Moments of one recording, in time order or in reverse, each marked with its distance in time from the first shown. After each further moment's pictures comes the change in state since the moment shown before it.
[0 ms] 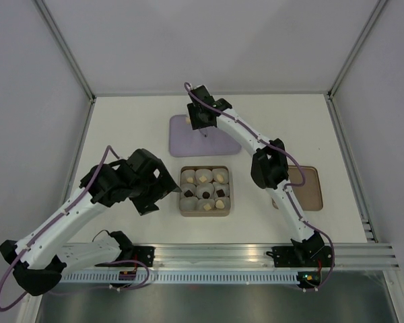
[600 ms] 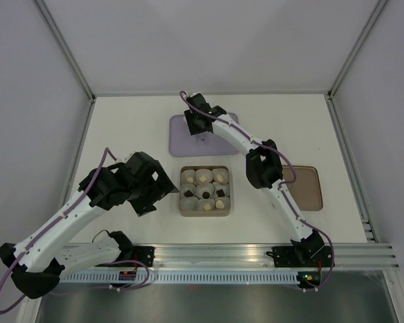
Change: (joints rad) left arm 0.000 -0.040 -0.042 0.010 -0.049 -0.002; right arm 0.007 0.103 0.017 0.114 -0.016 -0.053
